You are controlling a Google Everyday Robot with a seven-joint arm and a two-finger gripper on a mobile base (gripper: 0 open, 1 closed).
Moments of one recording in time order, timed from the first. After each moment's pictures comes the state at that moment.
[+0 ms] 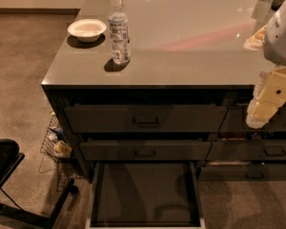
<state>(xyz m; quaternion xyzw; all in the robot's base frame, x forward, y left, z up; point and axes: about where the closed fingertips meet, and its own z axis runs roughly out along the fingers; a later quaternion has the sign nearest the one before) 0.438 -0.217 0.976 -0.60 0.78 -0.03 0.16</state>
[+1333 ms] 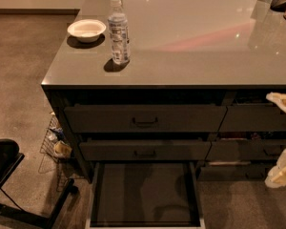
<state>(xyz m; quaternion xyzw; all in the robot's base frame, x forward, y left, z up) 0.385 -0.269 0.880 -0.60 0.76 -0.04 0.25</state>
